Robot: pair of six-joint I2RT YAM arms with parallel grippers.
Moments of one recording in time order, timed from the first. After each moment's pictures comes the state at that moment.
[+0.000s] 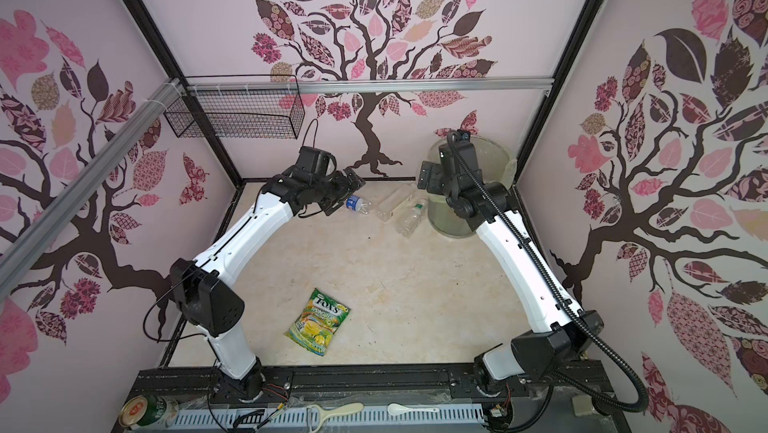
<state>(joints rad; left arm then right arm) -0.46 1.87 1.90 -0.77 0.14 -0.93 0.40 1.41 1.68 -0.81 0.31 0.41</state>
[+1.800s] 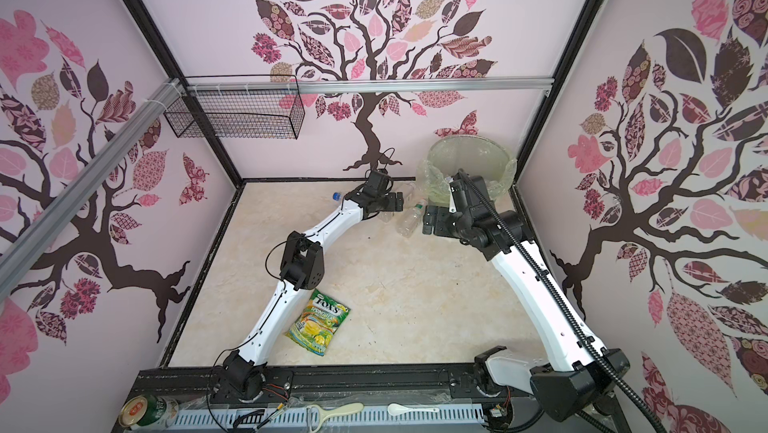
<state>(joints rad) -0.56 2.71 2.55 -0.57 -0.05 -0.41 0.36 1.24 1.45 -0.98 0.05 0.42</state>
